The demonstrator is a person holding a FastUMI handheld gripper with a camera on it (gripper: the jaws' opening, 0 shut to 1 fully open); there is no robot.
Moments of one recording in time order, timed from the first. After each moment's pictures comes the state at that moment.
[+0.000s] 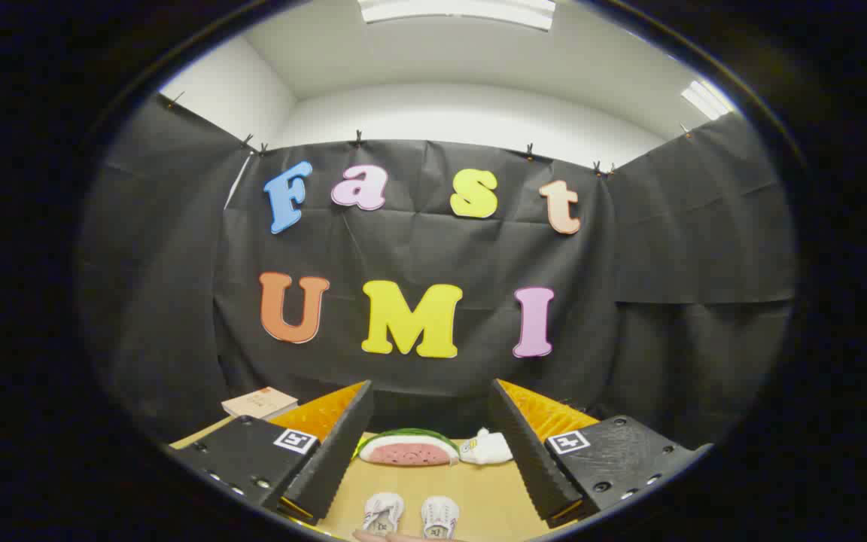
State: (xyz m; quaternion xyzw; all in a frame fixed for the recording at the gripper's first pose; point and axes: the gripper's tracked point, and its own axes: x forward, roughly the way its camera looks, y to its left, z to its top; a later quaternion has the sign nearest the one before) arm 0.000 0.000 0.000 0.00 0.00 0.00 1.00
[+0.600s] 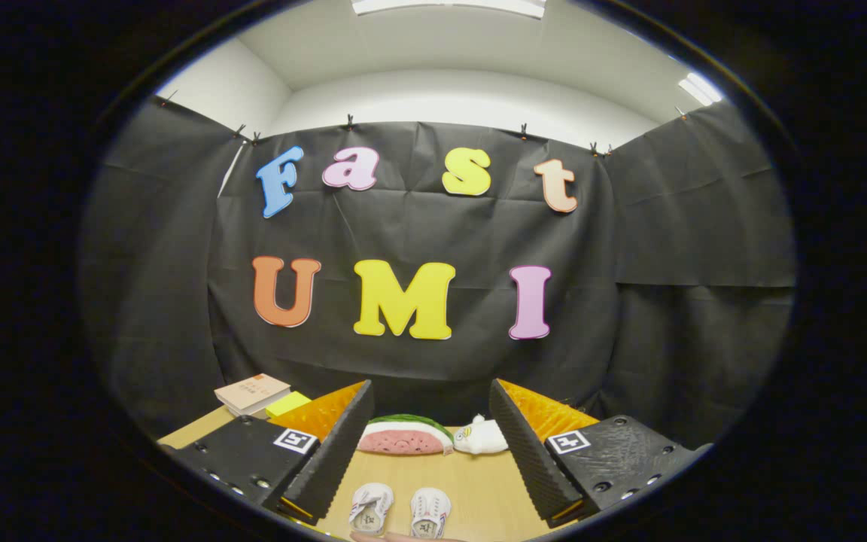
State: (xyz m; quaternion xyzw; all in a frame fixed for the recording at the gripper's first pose) arm 0.019 -0.029 -0.039 0.01 0.03 0.00 1.00
